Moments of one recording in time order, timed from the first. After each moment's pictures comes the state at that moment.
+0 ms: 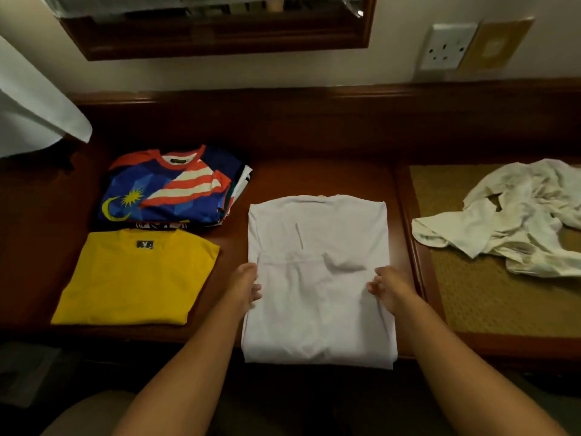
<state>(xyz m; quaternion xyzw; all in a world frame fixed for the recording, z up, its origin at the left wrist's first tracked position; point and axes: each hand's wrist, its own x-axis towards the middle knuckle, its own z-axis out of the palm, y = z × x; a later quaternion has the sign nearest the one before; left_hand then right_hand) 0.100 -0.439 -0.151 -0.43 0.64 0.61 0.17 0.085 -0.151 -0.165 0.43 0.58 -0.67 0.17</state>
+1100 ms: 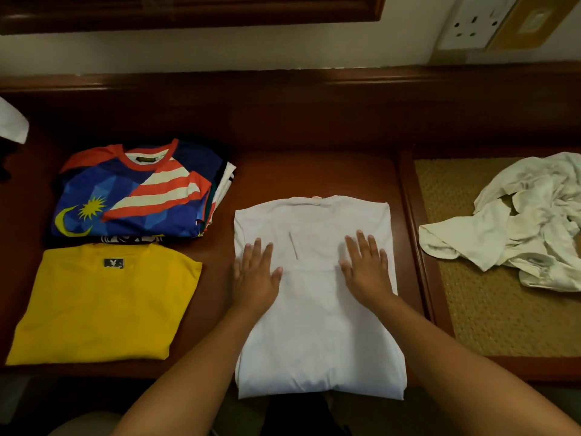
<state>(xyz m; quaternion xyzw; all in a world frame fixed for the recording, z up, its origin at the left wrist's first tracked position) 0.041 -0.426 -0.200 -0.01 0.98 0.11 0.15 0.028 -0.178 -0.202 -0.01 0.97 -0.14 0.18</state>
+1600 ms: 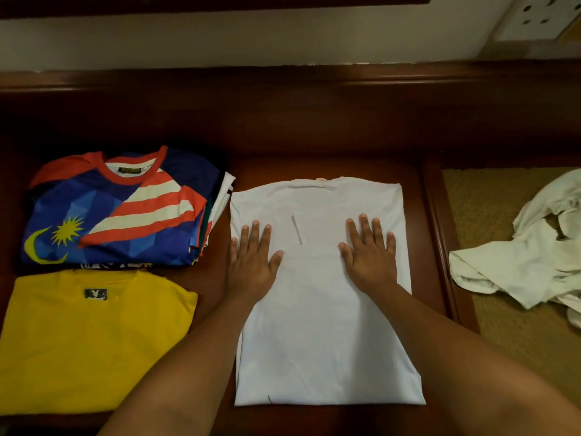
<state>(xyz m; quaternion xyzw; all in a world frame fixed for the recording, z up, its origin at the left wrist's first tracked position) -0.055 -0.457 -0.243 0.03 0.99 0.08 0.11 -0.067 -0.196 -0.238 -0.01 0.99 -0.09 0.14</state>
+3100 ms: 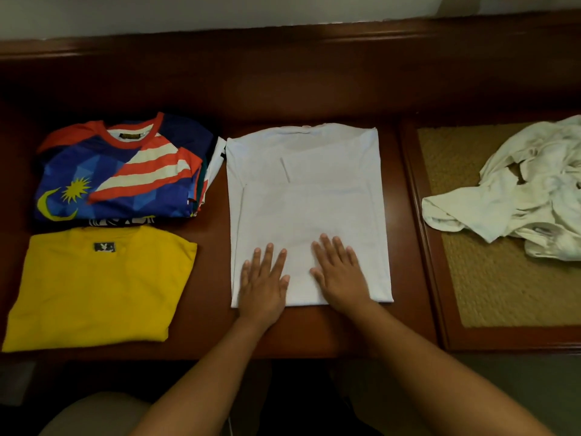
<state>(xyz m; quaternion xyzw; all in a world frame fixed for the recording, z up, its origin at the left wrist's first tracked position) 0.097 -0.419 -0.236 0.06 0.99 0.07 0.15 0.076 -0.222 -0.227 -0.12 0.97 -0.12 0.20</state>
